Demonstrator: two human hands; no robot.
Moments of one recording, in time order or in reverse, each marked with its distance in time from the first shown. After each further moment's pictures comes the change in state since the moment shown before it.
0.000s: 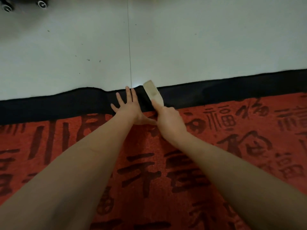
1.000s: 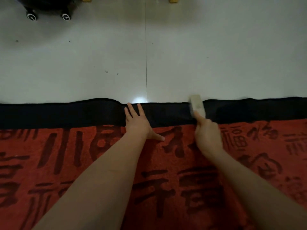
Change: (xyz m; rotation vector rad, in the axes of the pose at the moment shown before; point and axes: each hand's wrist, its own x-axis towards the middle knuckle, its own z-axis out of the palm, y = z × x) left_hand 0.012 -0.027 0.003 0.032 0.068 -0.050; right_hand -0.001 0.030 -0.011 -0.002 0.206 0.347
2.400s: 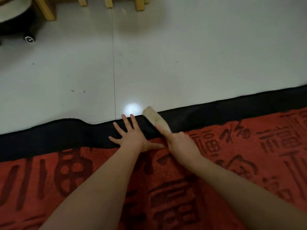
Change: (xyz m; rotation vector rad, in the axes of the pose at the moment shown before) left_hand -0.007 0.089 0.001 -0.127 -0.084 -0.037; right_hand 0.025 0.047 0.001 -0.085 -0.211 -0.358
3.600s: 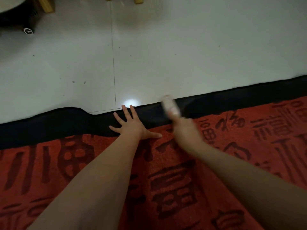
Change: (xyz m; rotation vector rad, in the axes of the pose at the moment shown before) left_hand -0.007 -0.005 0.000 -0.001 -0.005 0.013; right_hand -0.010 0.001 -0.005 0.077 0.078 0.195
